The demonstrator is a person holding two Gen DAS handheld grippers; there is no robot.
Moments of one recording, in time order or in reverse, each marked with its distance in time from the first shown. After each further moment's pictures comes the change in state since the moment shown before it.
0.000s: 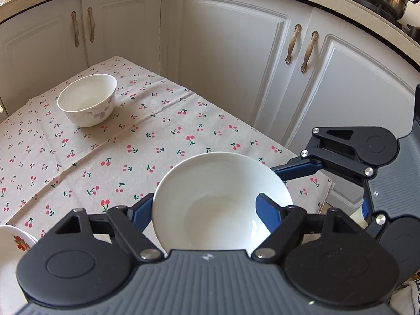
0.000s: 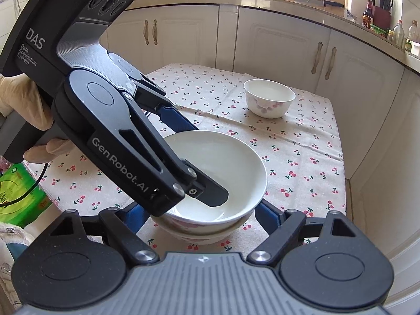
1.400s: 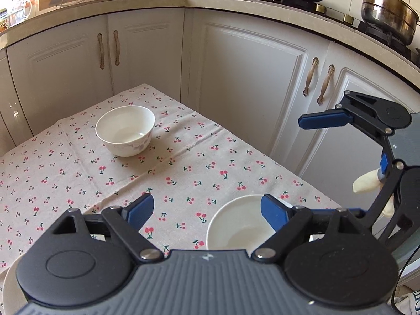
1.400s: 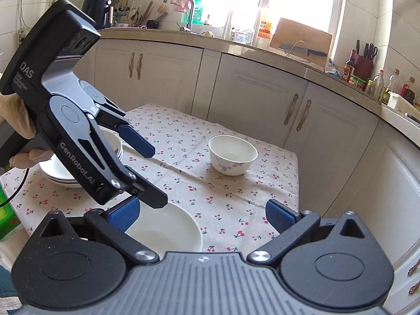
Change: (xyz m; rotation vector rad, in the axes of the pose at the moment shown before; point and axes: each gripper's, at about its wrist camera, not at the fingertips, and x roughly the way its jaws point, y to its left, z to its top) left arm -0.036 0.036 0.023 -0.032 -0.108 0.063; right arm -0.032 -0.030 0.044 -0.093 -0.179 -0.134
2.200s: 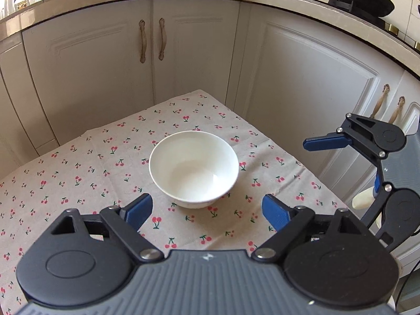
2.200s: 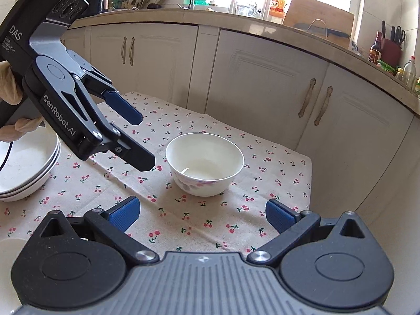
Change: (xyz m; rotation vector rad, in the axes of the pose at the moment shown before) left arm 0.094 0.098 0.069 -0.104 0.038 0.114; right arm 0.153 -0.085 0.019 -0.029 0.069 0.116
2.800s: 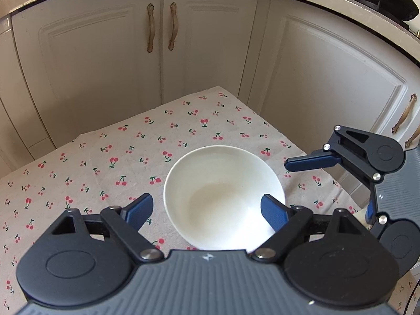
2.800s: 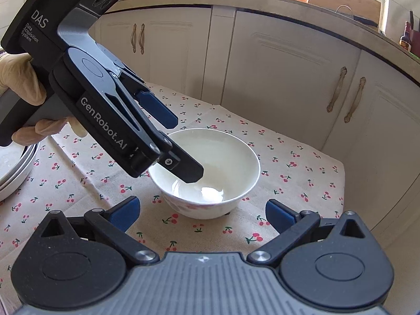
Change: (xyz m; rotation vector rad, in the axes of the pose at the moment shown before) left arm 0.066 0.029 0.026 -0.027 0.030 0.005; right arm 0.078 -0.023 0.016 -0.023 0.028 0.108
